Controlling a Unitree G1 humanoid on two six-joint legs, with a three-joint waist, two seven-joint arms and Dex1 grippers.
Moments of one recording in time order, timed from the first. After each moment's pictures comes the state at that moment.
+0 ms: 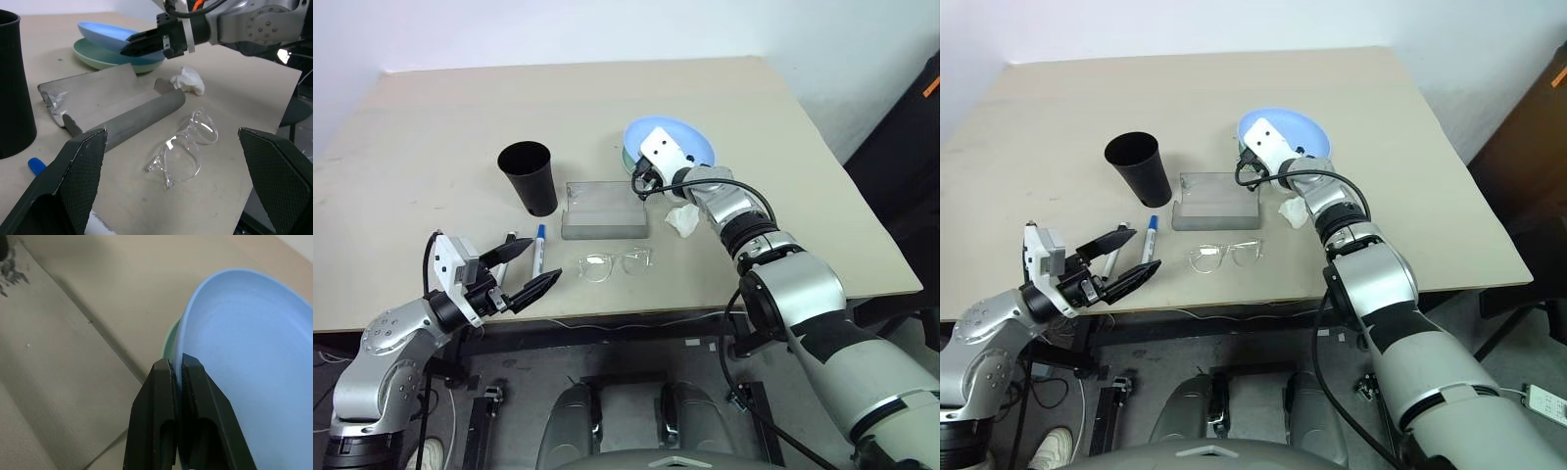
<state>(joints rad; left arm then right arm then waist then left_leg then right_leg) 0.07 0.59 0.26 -0.33 -0.66 0.31 -0.87 -1.27 -0.16 0.13 1.30 -0.17 -0.06 0.48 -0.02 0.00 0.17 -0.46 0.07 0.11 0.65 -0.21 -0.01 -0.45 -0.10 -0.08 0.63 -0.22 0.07</state>
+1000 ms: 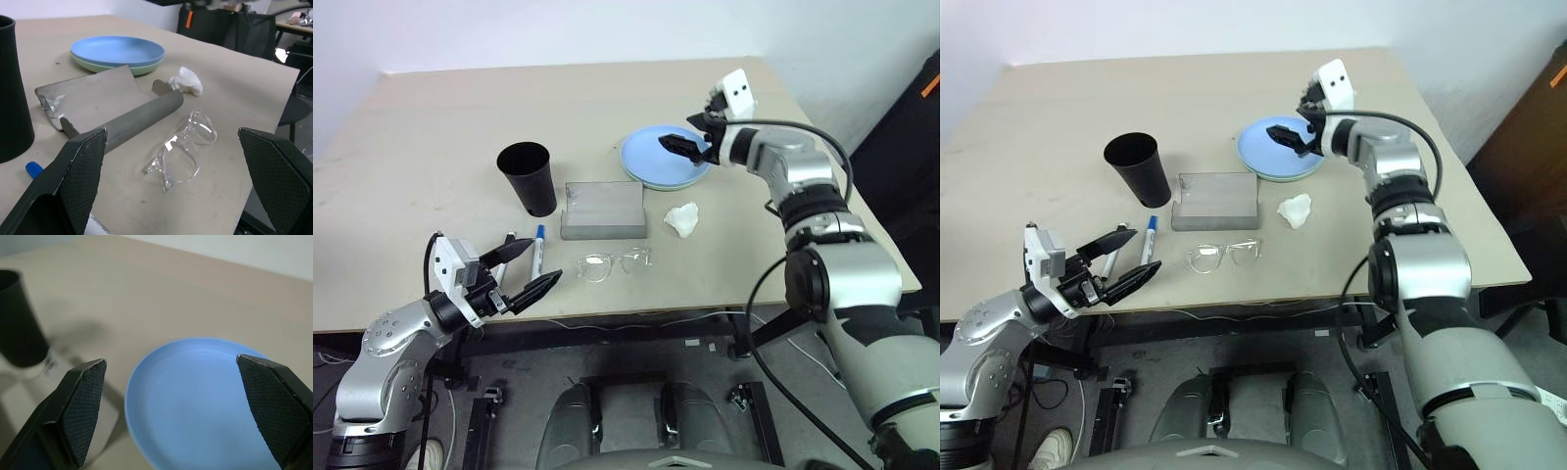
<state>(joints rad) 0.07 0.58 0.26 -0.30 -0.63 0.27 -0.89 -1.18 -0.39 -0.10 1.04 0.07 0.21 0.92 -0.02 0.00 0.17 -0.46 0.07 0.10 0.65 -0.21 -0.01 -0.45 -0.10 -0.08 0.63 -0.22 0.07</state>
